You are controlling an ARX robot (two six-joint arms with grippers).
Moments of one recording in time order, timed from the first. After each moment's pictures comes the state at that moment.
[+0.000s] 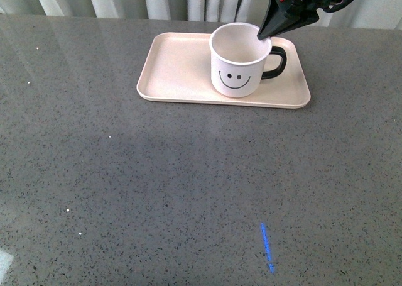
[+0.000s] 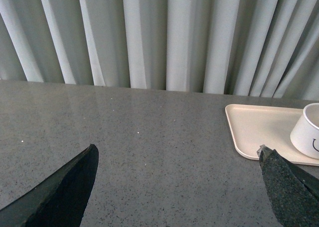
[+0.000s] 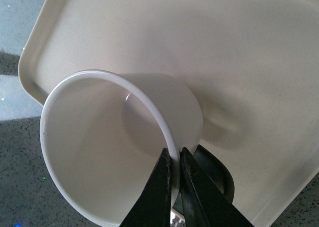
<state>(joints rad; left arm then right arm) 0.00 0.02 0.01 0.00 0.00 0.00 0.06 2.42 2.15 -0.81 -0.33 -0.21</state>
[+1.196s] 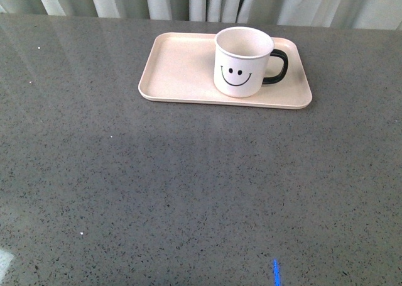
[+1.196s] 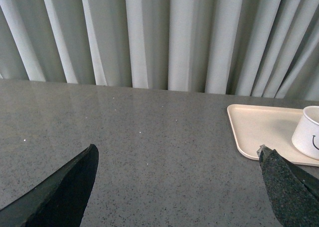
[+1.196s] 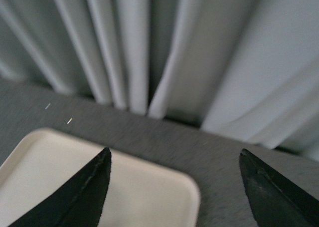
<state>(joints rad) 0.00 0.02 0.01 0.00 0.00 0.00 0.03 1.97 1.32 0.58 0.03 -0.03</state>
